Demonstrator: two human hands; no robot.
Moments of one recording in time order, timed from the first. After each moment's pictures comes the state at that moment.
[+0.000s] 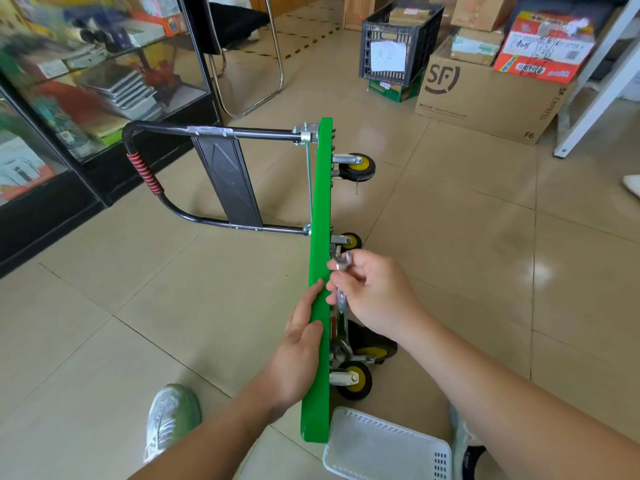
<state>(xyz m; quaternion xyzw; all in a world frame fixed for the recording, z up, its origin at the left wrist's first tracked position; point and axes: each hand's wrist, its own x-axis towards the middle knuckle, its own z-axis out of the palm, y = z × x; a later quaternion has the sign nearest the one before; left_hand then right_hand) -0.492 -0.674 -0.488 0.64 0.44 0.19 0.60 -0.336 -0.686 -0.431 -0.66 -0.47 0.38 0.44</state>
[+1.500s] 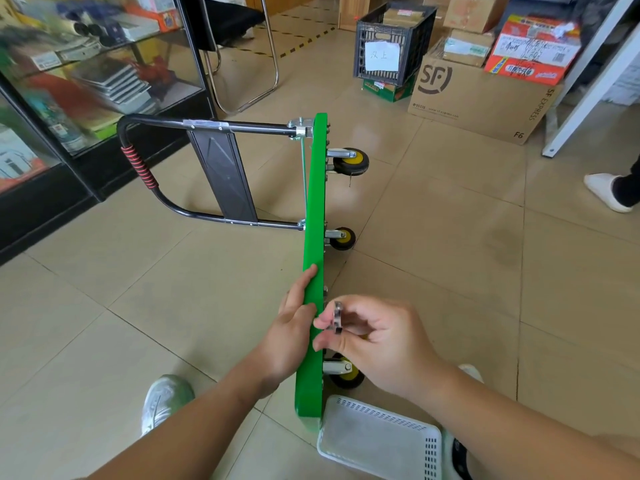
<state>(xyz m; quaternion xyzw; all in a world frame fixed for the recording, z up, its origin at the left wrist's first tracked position) -0.500 -0.668 -0.503 0.62 0.44 0.18 0.62 -0.358 -0.758 -0.449 -0.48 -0.58 0.34 0.56</state>
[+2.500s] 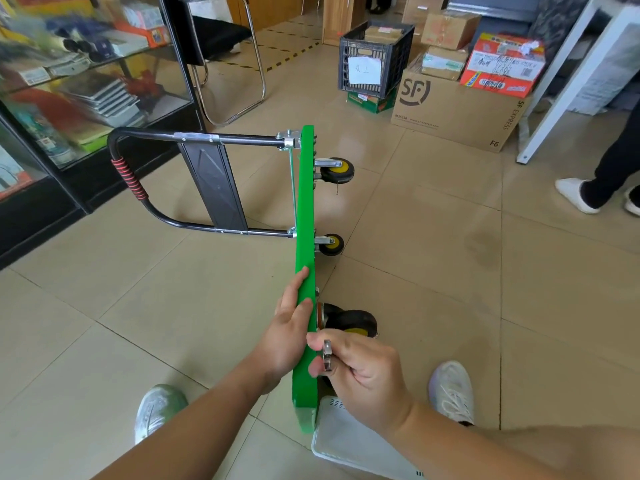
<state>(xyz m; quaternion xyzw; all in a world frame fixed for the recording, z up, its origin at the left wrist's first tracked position) -0.493 -0.677 -0.496 0.62 0.43 0.22 0.62 -0.384 -0.786 -0.492 -0.48 -0.61 0.18 0.61</state>
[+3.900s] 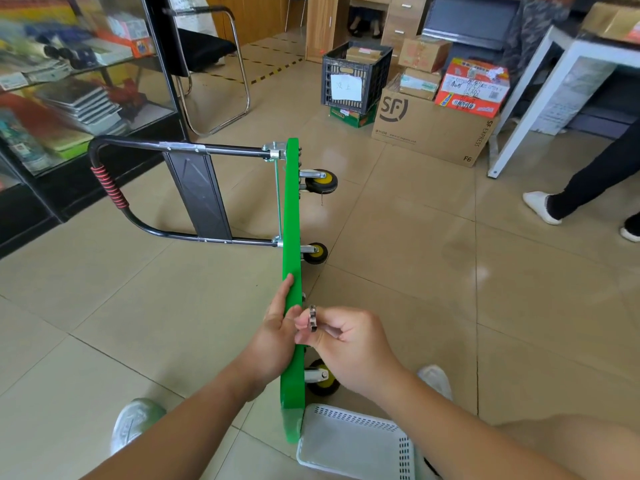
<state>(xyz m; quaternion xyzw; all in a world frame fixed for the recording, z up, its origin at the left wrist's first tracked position) -0.494 -0.679 -0.498 0.61 0.39 0.21 0.66 -0.379 -0.774 -0.437 -0.60 -0.52 0.32 0.52</state>
